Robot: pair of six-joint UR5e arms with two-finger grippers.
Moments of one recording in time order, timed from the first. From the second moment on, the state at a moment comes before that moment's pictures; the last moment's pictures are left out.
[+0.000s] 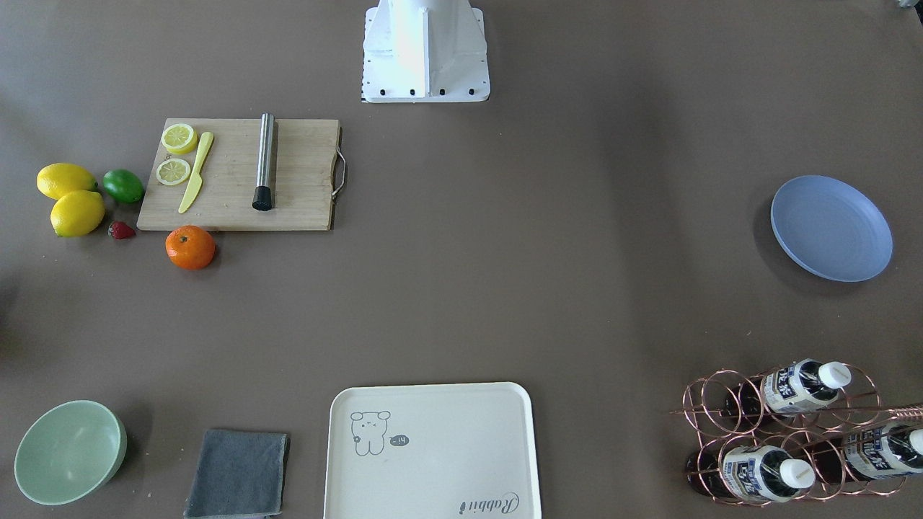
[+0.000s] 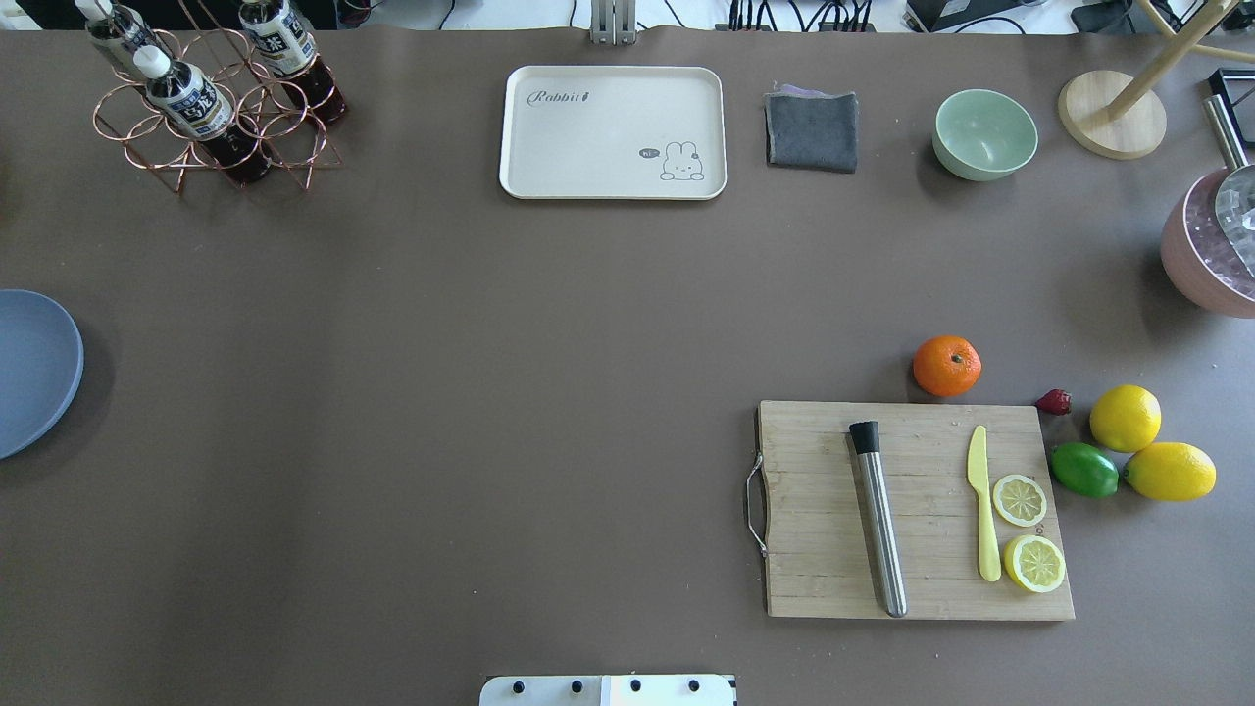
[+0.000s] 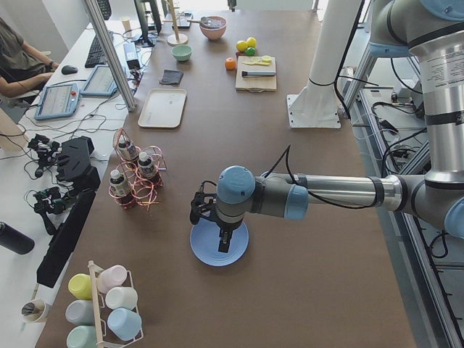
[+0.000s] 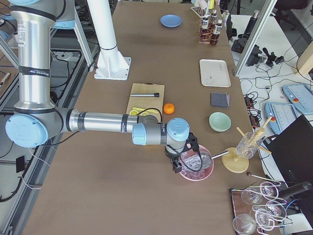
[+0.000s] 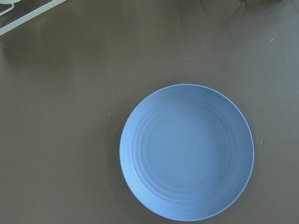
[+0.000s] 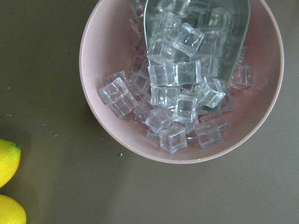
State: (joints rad) left arm -1.60 -1.33 -1.84 -1.70 -2.43 0.01; right arm 1.53 -1.64 1.61 -1.51 2.35 -0.32
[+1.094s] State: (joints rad) left arm -1.59 -1.33 -1.80 -1.74 -2.43 0.01; right arm 1.43 -1.62 1.73 -1.50 2.40 -0.14
